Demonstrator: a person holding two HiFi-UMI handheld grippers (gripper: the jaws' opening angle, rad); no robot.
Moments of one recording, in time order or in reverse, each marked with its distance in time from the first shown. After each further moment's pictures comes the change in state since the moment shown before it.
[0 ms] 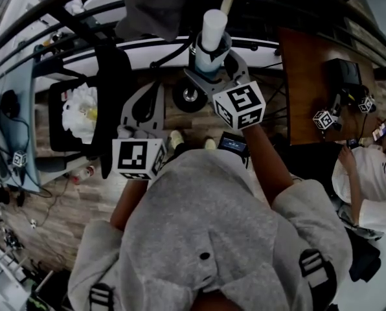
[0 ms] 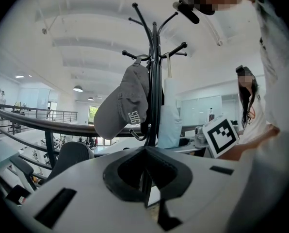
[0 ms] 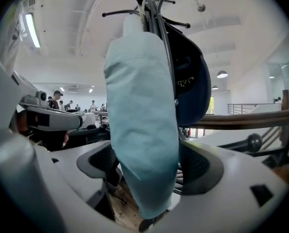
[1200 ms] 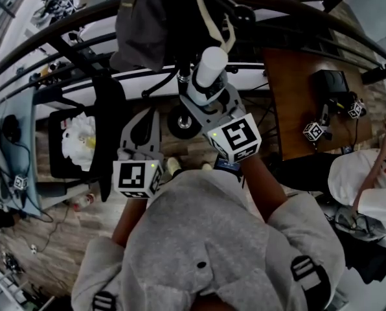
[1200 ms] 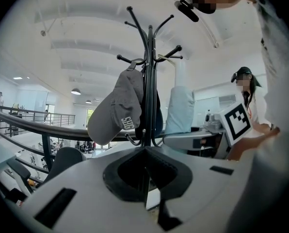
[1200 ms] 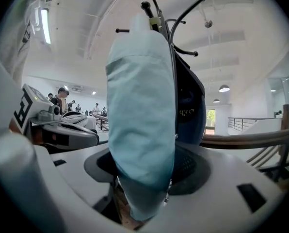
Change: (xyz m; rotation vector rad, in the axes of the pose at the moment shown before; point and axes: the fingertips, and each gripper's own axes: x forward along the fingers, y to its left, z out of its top) left arm -0.002 -0.014 0.014 0.013 -0.037 -0.021; right arm -0.046 0.018 0.053 -0.090 -0.101 -0.013
